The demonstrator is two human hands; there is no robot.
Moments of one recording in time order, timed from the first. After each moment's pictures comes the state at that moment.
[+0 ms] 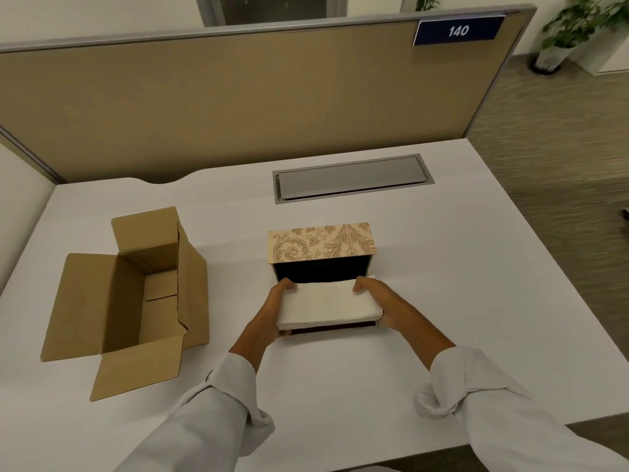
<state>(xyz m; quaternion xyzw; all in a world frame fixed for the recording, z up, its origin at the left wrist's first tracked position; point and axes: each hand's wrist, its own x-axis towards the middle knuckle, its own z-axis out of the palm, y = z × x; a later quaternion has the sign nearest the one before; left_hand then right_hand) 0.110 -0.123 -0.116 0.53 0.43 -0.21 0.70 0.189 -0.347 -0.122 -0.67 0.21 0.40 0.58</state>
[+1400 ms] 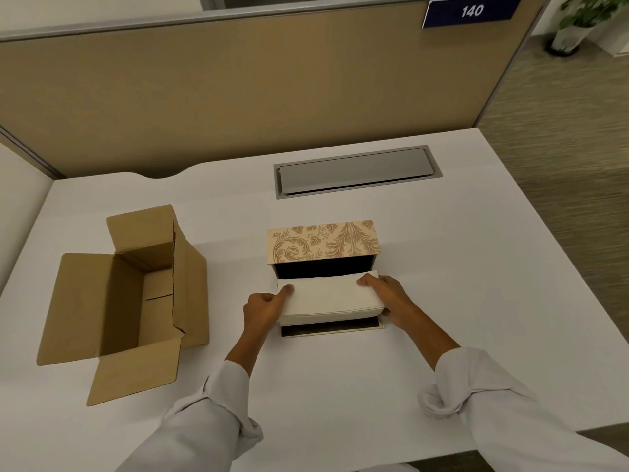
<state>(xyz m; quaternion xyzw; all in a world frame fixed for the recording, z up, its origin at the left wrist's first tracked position) 0.108 -0.109 -0.136 0.74 0.42 -0.09 0.52 0.203 -0.354 -0.148 -0.71 0.23 0.34 0.57</state>
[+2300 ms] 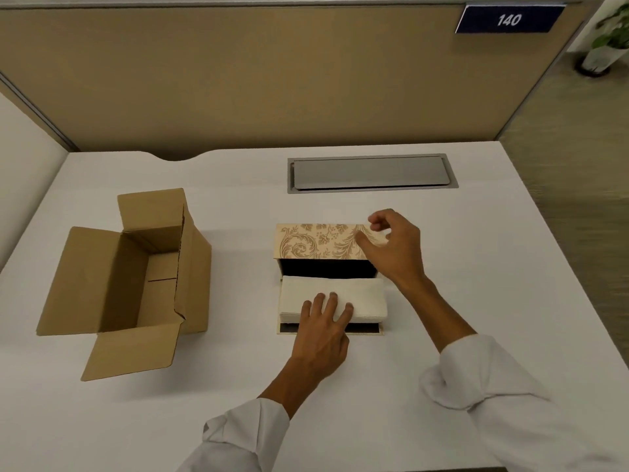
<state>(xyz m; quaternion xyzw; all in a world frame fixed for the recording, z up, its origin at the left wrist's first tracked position) 0.077 -0.211 -0.134 0.99 -0.02 -0.08 0.11 0.243 -0.325 -0.060 -0.89 -0.13 -0.04 0.43</state>
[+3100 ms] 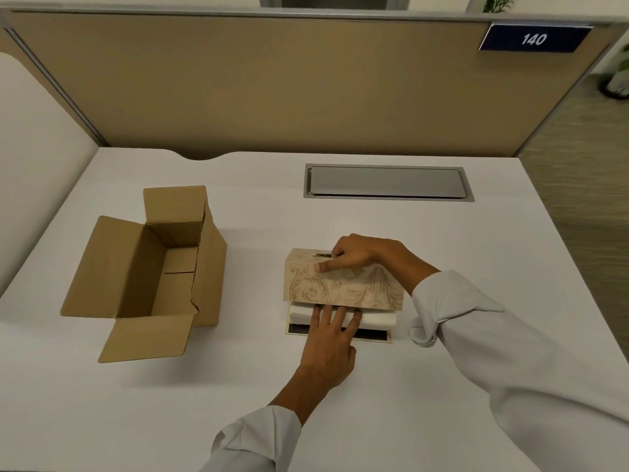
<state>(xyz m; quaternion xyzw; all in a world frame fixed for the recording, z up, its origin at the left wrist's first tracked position) 0.067 -0.218 -0.138 0.99 0.01 -0.08 0.12 0.294 -0.245 -0.081 -0.83 -0.34 0.43 0.09</state>
